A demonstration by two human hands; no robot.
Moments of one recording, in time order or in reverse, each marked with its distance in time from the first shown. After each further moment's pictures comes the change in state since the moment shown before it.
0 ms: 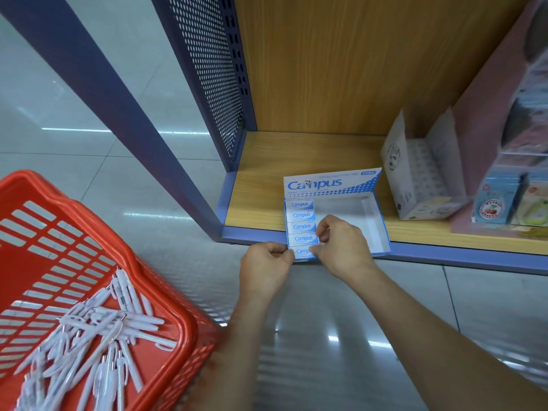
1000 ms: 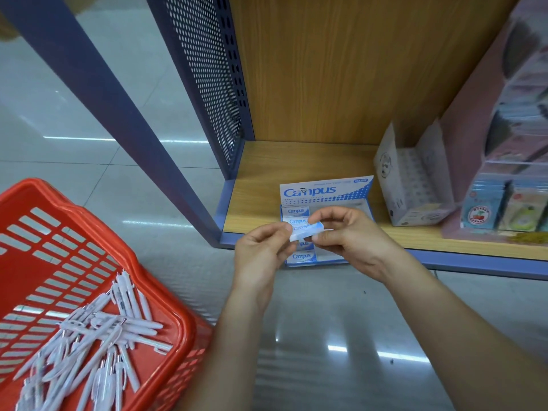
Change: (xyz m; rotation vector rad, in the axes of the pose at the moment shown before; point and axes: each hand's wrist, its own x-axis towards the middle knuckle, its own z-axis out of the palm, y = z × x) left_hand -0.021 0.045 -0.016 -0.829 -0.103 -0.078; right_hand -0.014 -0.012 -0.058 0.992 -0.390 0.040
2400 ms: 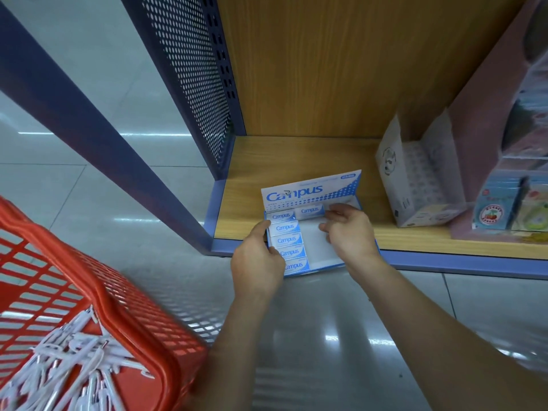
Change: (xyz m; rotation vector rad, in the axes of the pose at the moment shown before) left_hand 0.044 -0.023 -0.009 1.121 0.167 0.288; right_hand 0.071 0.047 -0.010 -0.282 0.543 -0.075
